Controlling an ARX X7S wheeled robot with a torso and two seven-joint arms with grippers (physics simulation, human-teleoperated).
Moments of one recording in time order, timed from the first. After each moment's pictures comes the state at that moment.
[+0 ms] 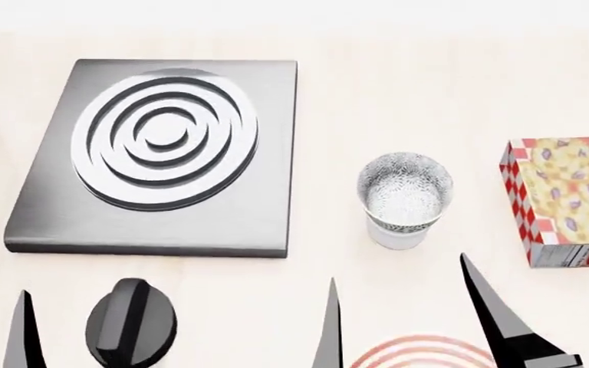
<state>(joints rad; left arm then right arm) 0.20 -0.25 0.13 0.84 -0.09 -0.24 -0.27 -0.06 0.34 -0.13 -0.87 0.15 0.38 0.14</state>
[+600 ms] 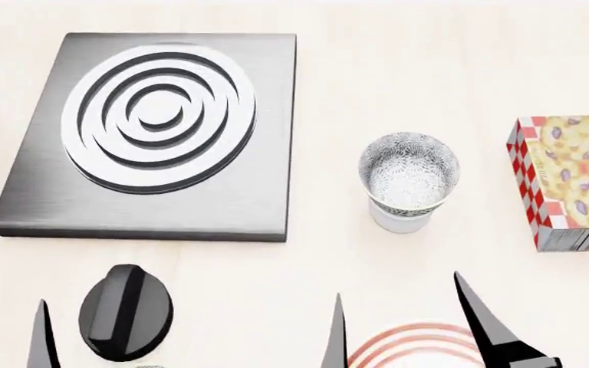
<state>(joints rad) 0.16 -0.13 0.08 0.75 0.00 -0.35 -0.19 -0.07 0.23 -0.07 -0.76 0.07 0.37 0.01</state>
